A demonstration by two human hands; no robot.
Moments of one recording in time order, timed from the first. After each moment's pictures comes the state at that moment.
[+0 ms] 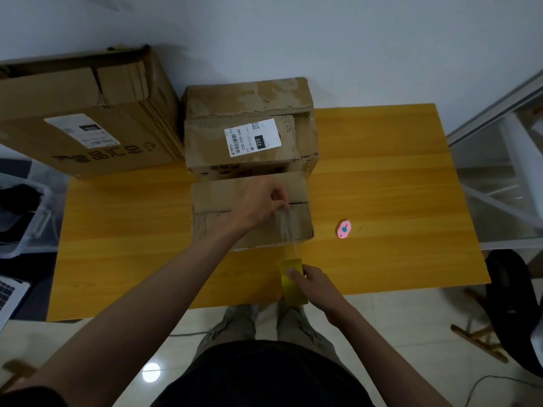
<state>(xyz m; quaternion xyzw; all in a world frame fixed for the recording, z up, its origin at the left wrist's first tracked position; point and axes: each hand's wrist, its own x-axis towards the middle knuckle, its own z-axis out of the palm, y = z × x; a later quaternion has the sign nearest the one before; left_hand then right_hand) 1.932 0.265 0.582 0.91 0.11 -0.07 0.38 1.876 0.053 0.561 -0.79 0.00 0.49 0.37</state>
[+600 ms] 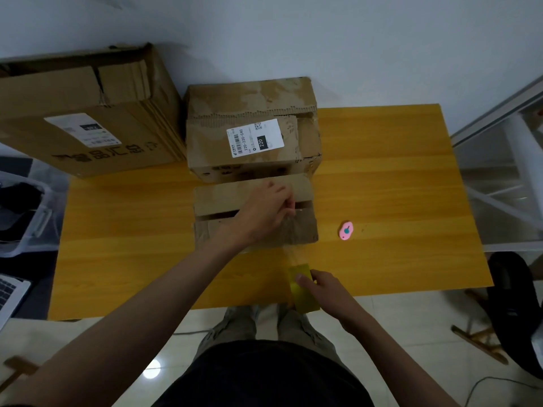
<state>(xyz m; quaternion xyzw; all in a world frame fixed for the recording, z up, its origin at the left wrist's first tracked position) 1.918 0.260 0.580 0.94 0.02 -0.08 0.34 1.886 0.037 0.585 -0.75 -0.01 0.52 0.40</state>
